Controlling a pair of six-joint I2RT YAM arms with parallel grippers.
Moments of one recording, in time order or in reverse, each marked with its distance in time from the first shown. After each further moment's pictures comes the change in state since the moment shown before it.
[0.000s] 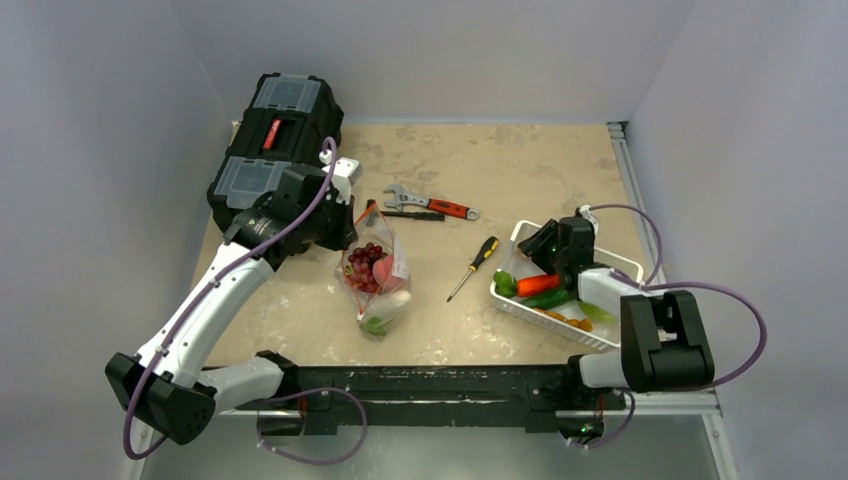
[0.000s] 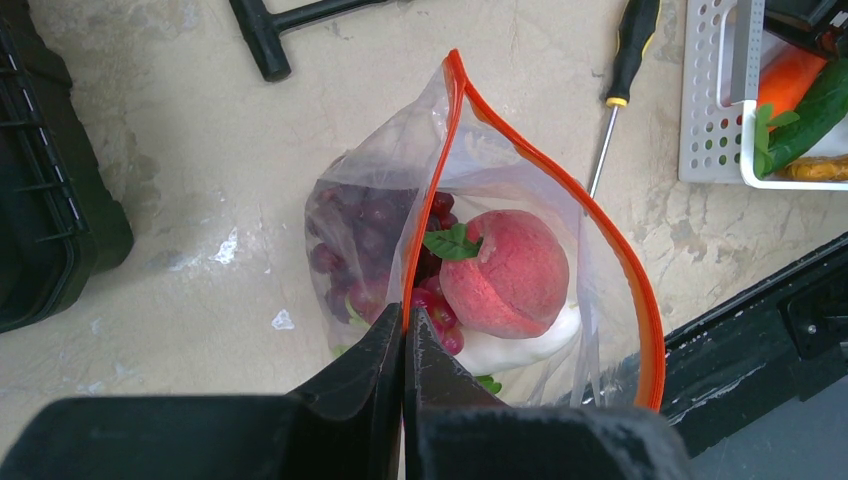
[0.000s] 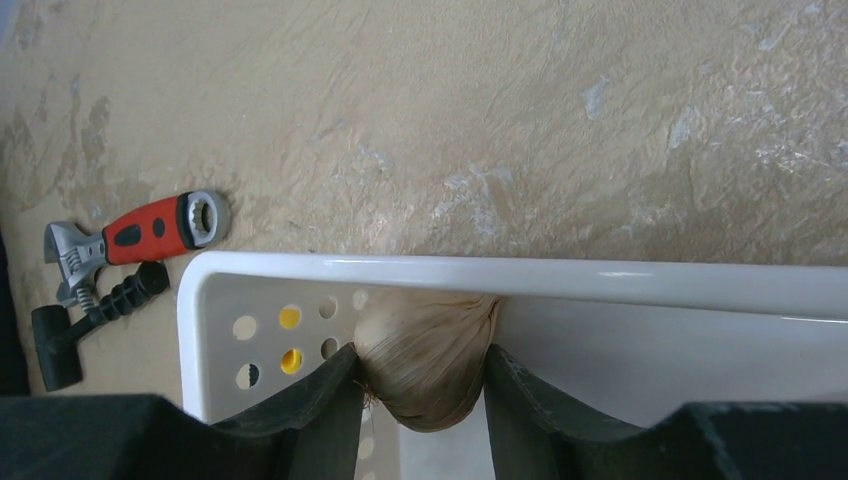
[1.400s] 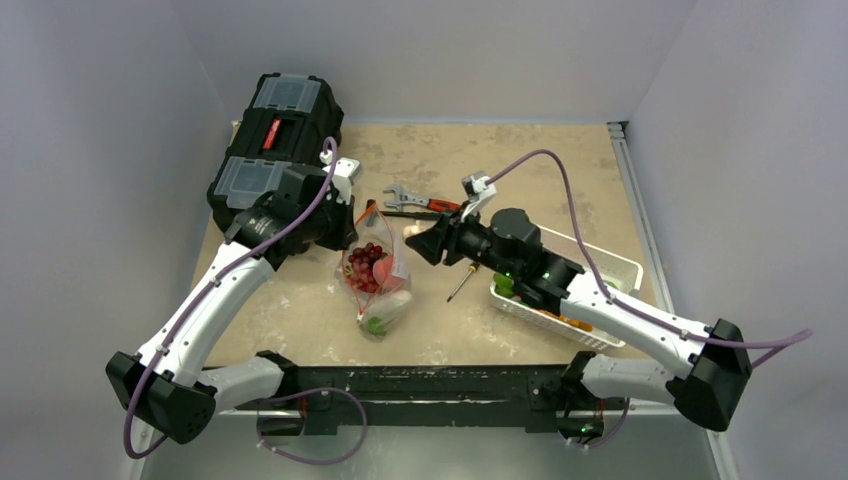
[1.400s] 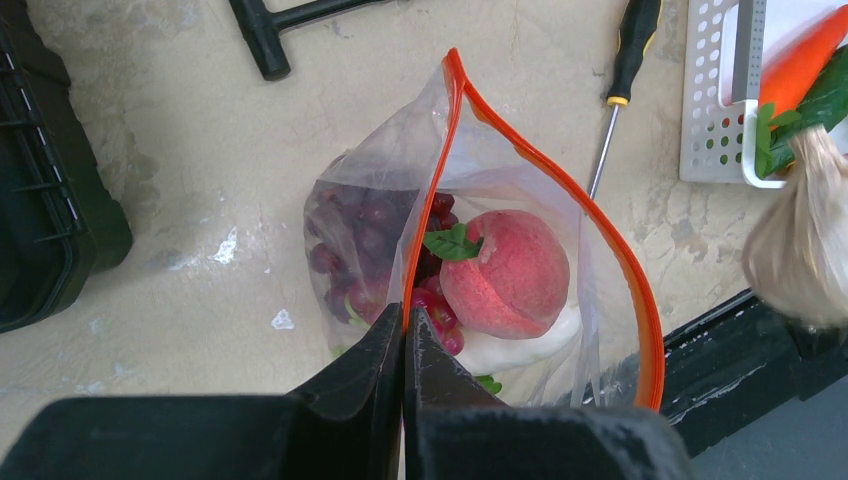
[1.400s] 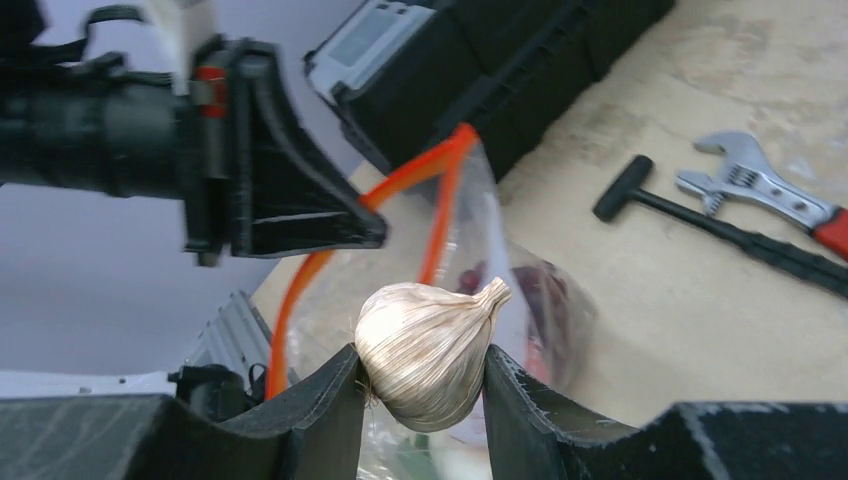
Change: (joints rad) left arm 0.000 0.004 0.000 0.000 0.000 0.000; right arm 0.733 -0.249 0.360 -0.095 -0.043 -0.215
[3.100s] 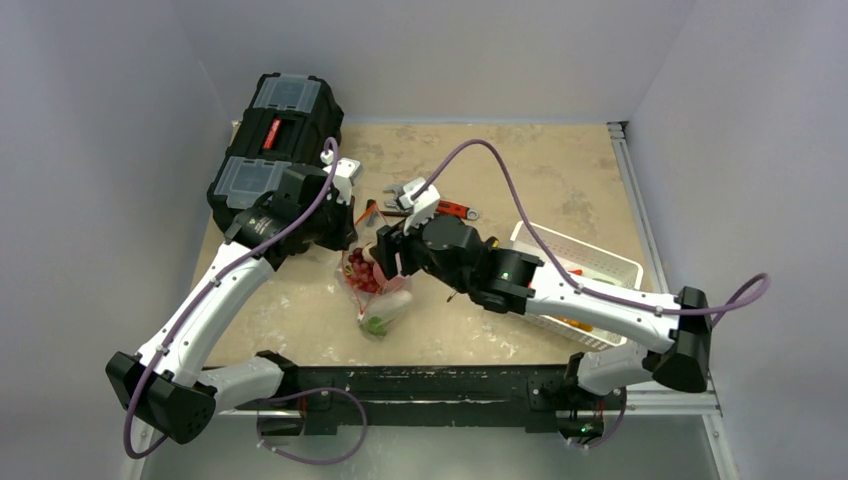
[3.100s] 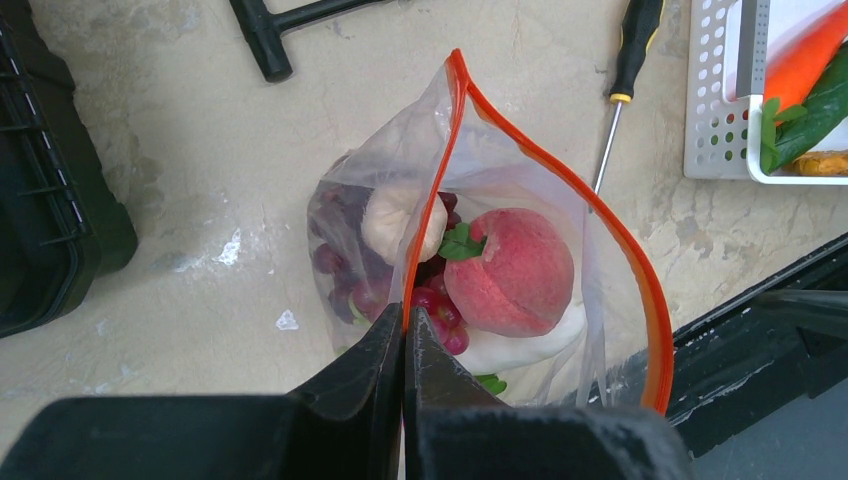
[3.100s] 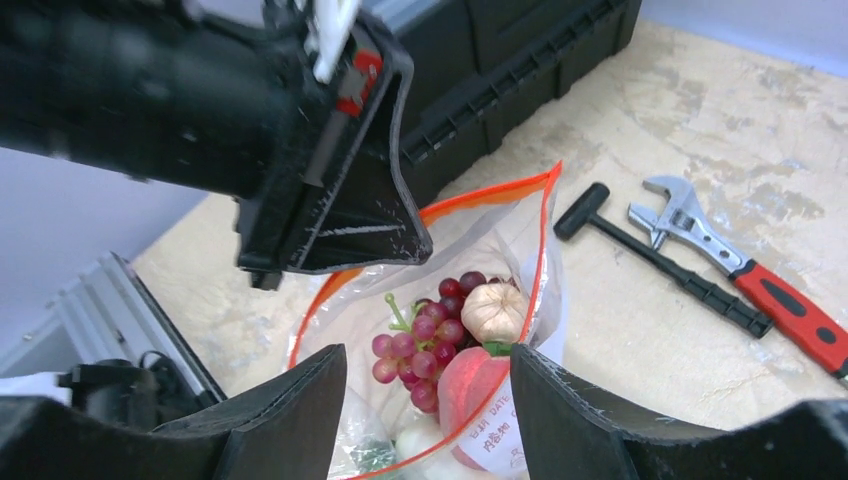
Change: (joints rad) left arm 0.000 0.000 0.000 0.000 0.000 0.014; right arm 0.348 0.273 0.399 -0.275 0.425 -0.249
